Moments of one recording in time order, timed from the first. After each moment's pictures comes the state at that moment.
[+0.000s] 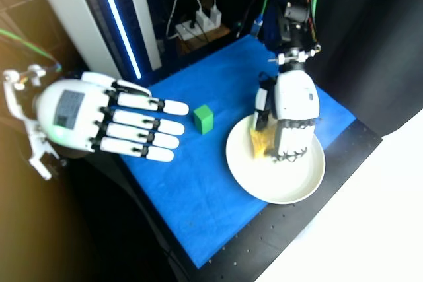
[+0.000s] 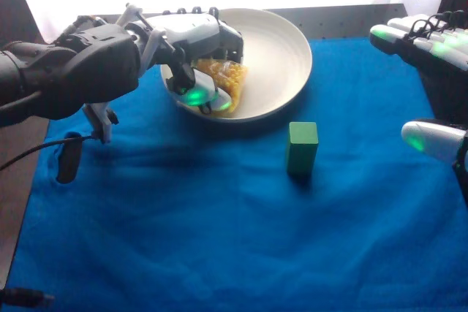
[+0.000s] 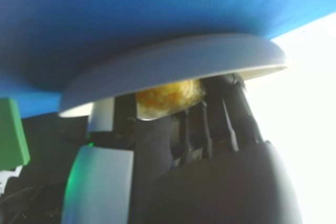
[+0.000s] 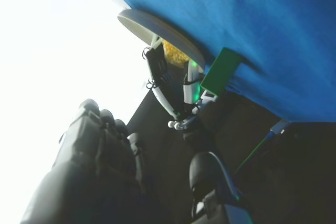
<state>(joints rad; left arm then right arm) 0.50 -1.38 1.52 -0.38 -0.19 1.31 -1.09 -0.88 1.01 0.07 1.12 -0.62</state>
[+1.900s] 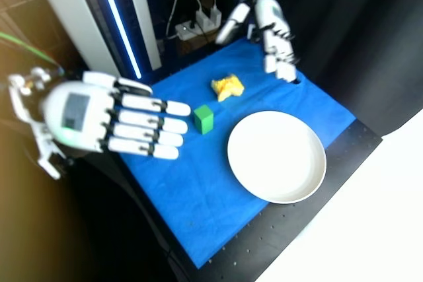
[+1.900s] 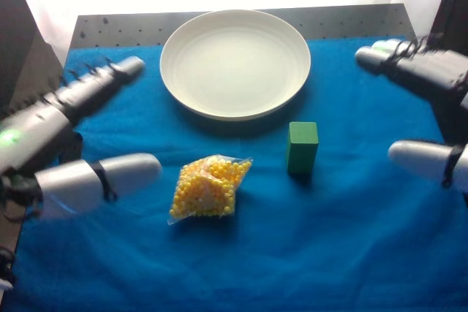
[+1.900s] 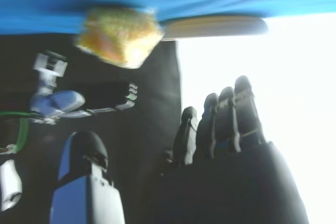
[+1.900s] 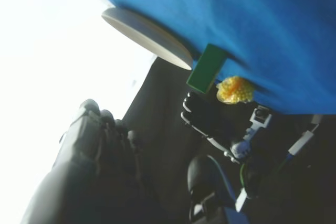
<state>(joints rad) 1.15 -0.92 0.89 -0.40 -1.17 0.96 -1.08 -0.94 1.07 -0.01 1.06 -0.53</state>
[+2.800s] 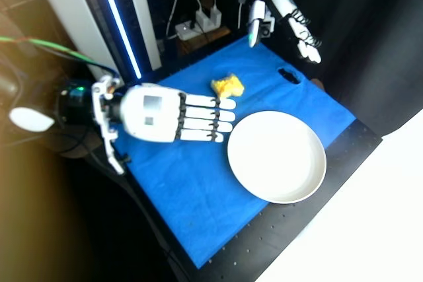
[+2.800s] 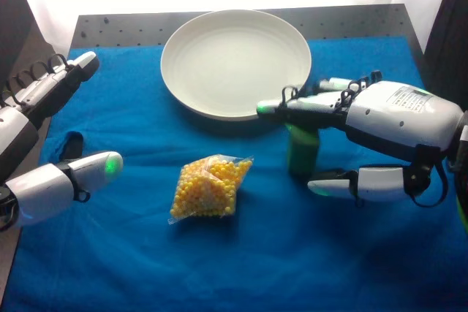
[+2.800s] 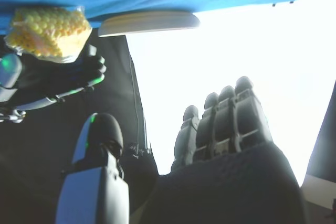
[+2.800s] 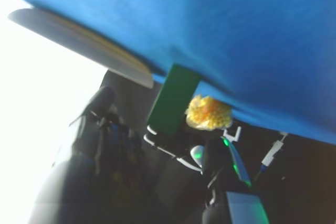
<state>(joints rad) 1.23 -0.91 0.85 -0.50 -1.29 0.97 -0.86 -1.13 1.20 -0.25 0.78 -0.44</state>
